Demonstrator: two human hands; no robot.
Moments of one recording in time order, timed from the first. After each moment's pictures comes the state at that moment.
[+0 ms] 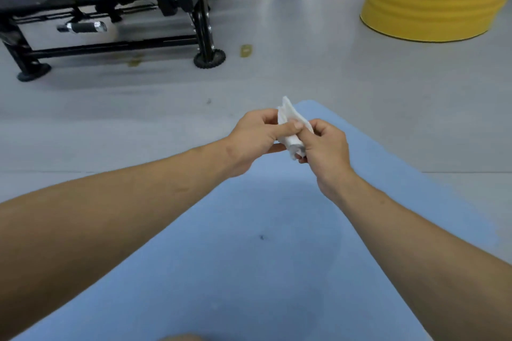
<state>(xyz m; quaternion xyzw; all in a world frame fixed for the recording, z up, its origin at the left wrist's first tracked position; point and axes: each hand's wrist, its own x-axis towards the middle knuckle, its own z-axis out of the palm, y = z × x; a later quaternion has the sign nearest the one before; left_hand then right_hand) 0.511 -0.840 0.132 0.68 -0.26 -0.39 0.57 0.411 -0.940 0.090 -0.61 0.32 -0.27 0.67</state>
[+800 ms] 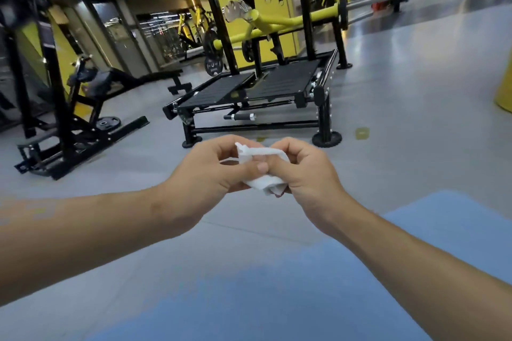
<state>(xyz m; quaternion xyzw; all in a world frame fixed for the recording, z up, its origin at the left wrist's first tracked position) 0.566 -0.533 0.354 0.75 -0.24 -0.14 0.59 0.540 -0.695 0.283 -0.58 -0.07 -0.16 0.80</state>
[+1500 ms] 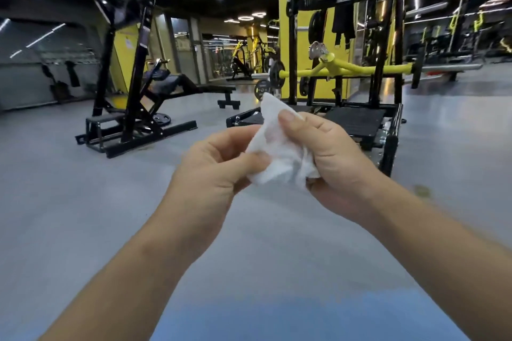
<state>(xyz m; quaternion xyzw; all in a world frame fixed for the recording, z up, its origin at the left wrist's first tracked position) 0.539 -0.328 0.398 0.61 -0.27 0.04 0.74 0.548 -0.503 0.408 -0.59 -0.20 -0.03 0.78</state>
